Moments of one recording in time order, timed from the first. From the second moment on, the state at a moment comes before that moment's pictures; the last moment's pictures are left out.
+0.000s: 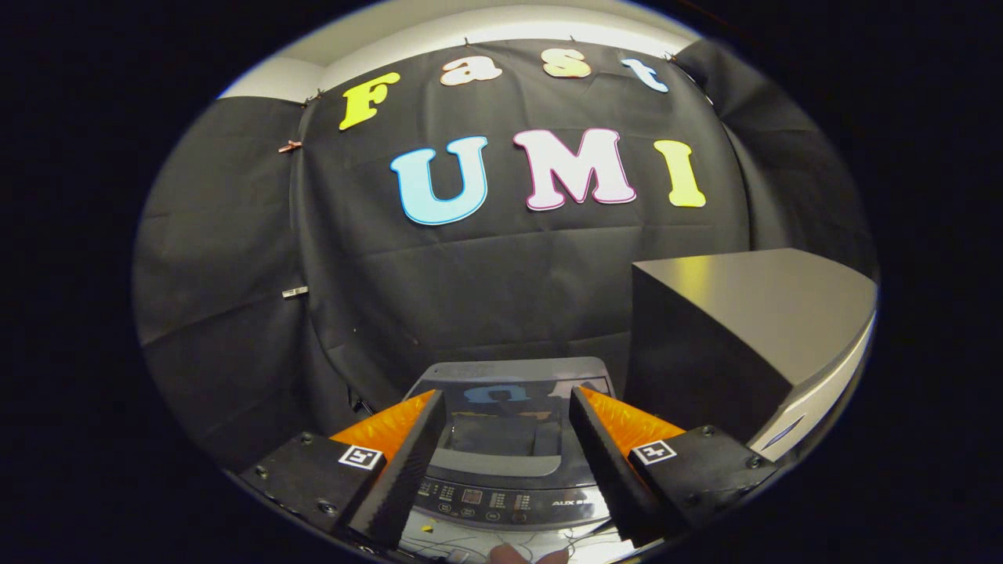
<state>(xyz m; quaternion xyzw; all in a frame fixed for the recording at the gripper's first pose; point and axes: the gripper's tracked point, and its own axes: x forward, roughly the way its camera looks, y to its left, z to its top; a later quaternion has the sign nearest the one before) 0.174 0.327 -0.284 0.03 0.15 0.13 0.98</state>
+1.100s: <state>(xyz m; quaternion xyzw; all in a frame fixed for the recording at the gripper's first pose) 0.029 0.228 -0.096 0.02 0.01 0.08 1.00</state>
